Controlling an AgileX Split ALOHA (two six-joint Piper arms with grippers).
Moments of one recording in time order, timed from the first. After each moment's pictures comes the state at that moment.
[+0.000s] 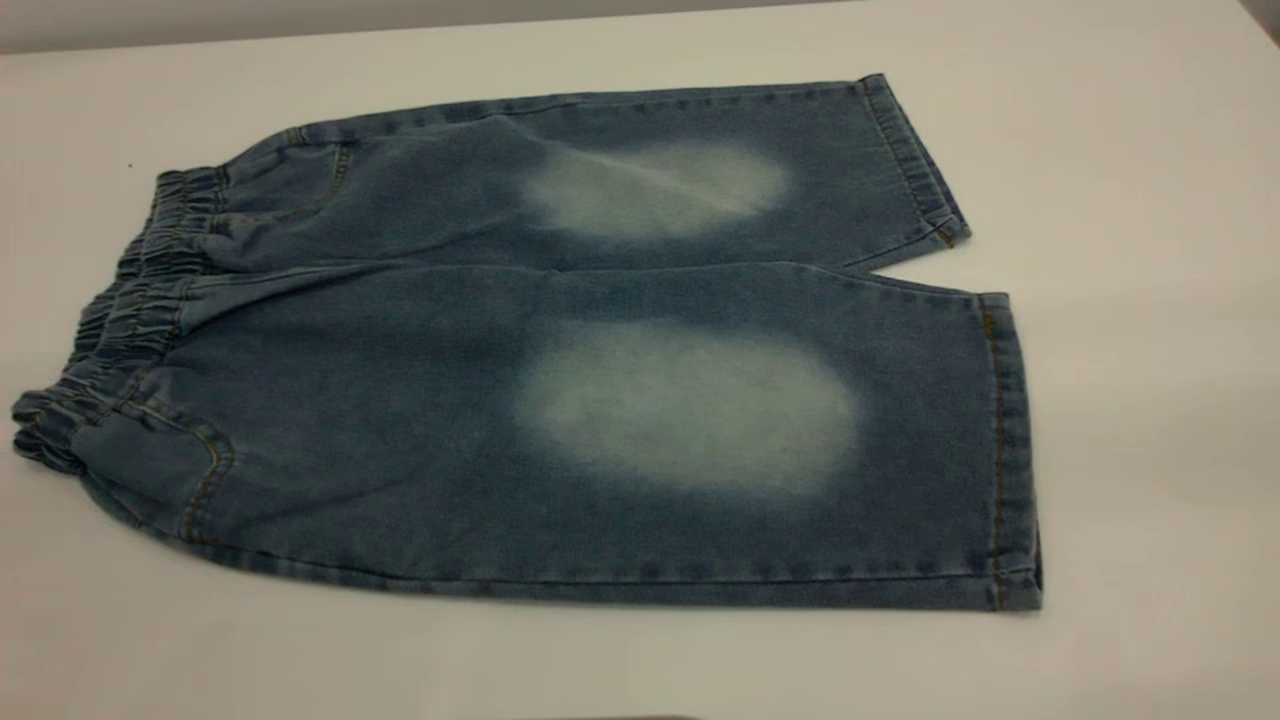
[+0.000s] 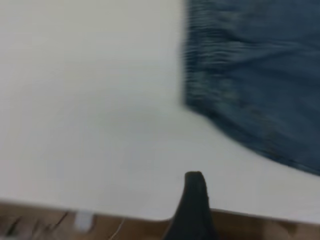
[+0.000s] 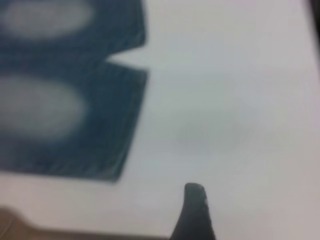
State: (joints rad) left arm -0.02 0.26 -0.58 0.12 1.06 -0.23; right arm 0.09 0.33 -0.54 0.11 1.07 0.09
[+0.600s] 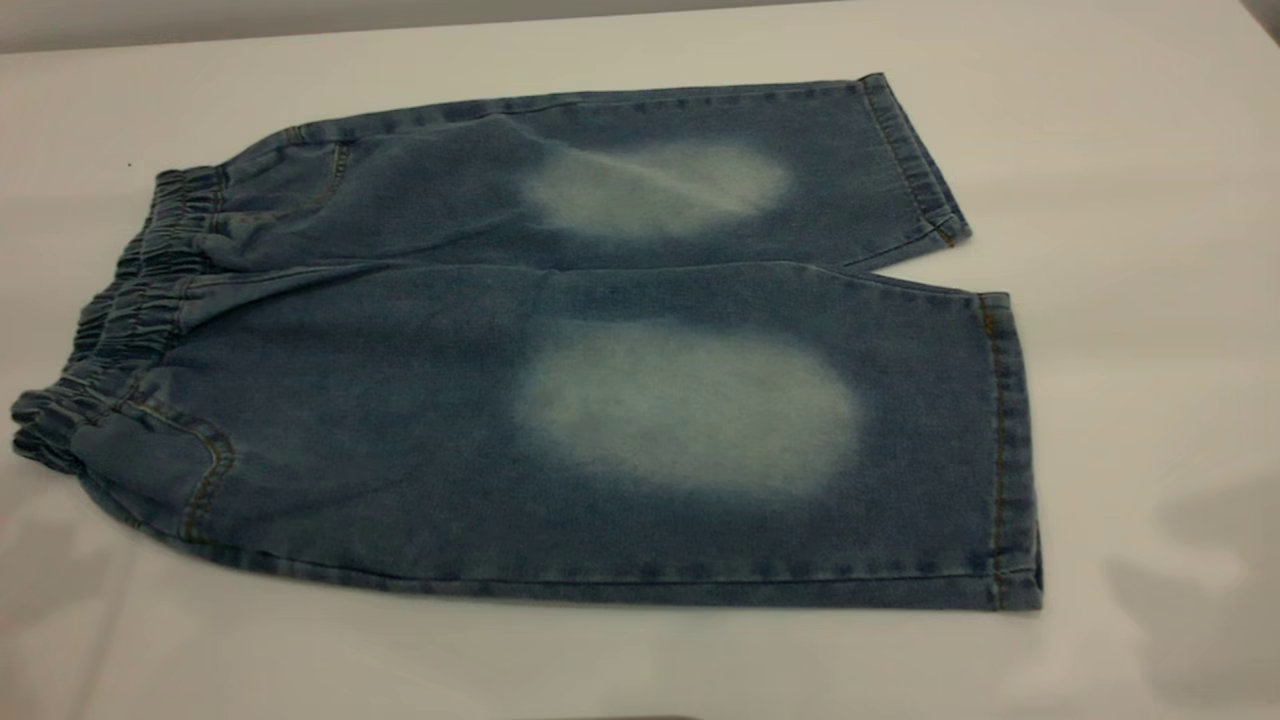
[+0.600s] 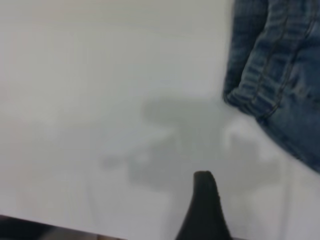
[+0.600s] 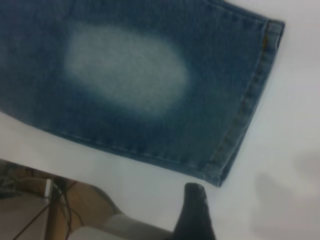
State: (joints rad) left arm 0.00 1.17 -0.65 0.20 0.64 -0.32; right arm 0.09 1.05 -0.54 0.59 0.68 -0.32
